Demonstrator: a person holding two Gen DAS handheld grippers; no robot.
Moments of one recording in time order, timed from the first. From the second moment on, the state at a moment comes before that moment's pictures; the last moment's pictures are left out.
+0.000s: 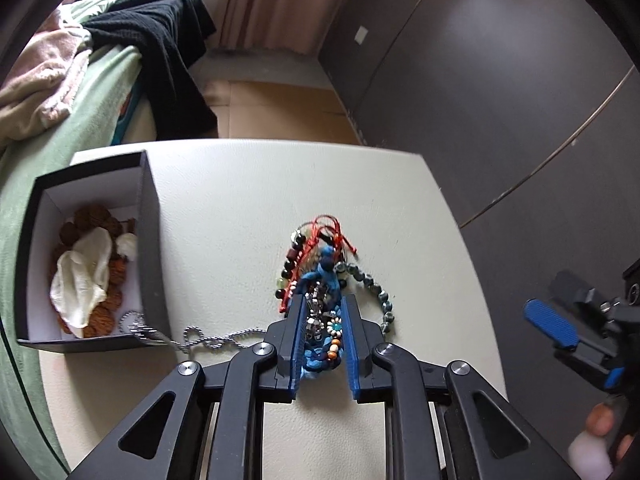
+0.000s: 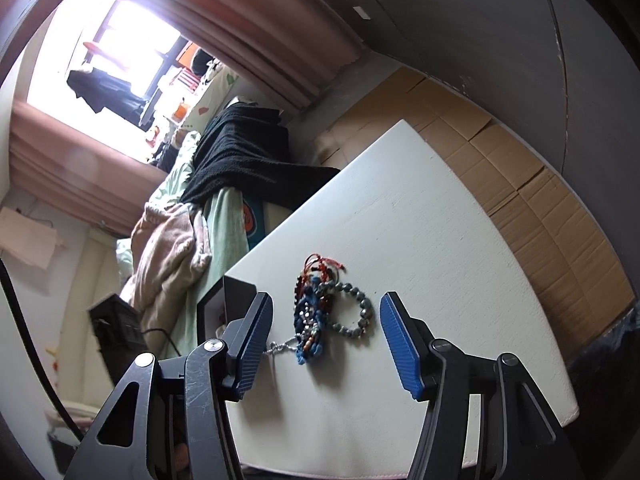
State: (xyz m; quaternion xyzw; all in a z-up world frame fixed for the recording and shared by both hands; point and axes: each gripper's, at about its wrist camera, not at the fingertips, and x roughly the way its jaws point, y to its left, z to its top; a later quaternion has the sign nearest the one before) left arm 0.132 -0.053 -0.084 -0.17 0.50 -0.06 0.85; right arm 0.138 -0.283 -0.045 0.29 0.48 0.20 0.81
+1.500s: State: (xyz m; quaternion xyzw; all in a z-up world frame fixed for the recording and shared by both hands) left arm 0.112 0.003 -0.036 -0.23 0.44 -0.06 0.87; right arm 0.147 -0.217 -0.086 0.25 0.55 0.25 0.76
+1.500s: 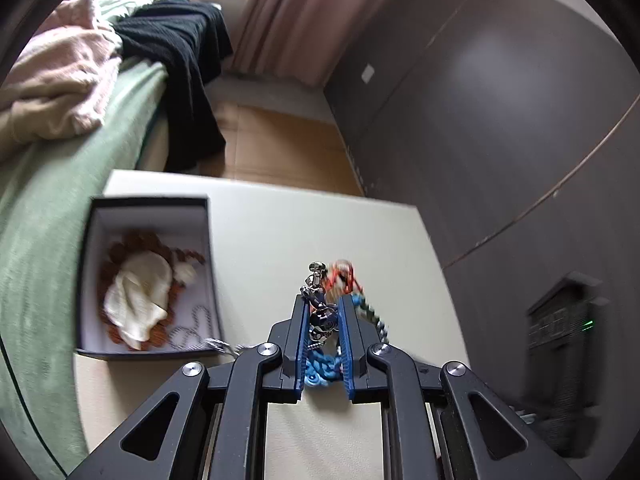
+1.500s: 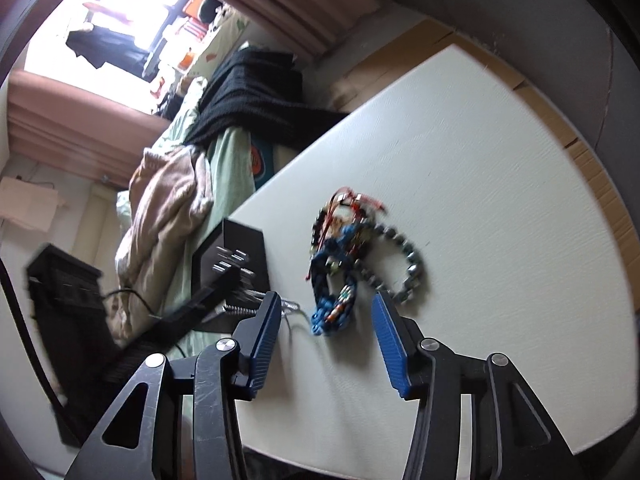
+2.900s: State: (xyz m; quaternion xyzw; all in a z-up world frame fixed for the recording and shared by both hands) left arm 0.076 0.108 0.100 -0.26 0.24 -0.02 0.94; right arm 0.169 -0.153 -0.114 0.17 0.57 0.25 0.77
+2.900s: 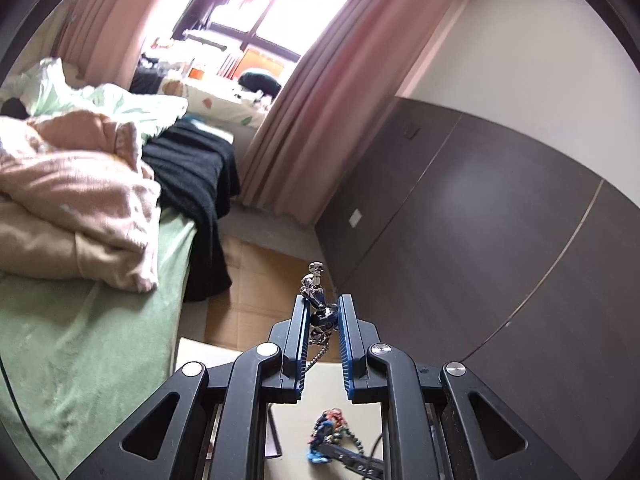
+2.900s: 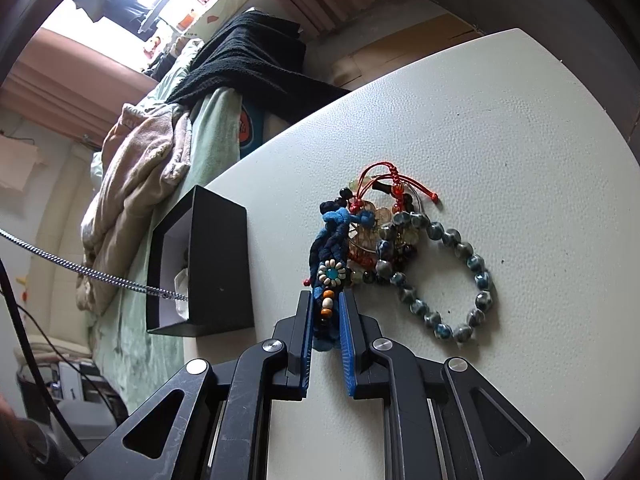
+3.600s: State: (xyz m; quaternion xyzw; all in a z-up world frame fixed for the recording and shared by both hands) left arm 0.111 0.104 -0.031 -0.26 0.41 0.04 0.88; right arm 0.161 -0.161 -0.096 0.18 0.55 0.25 0.78
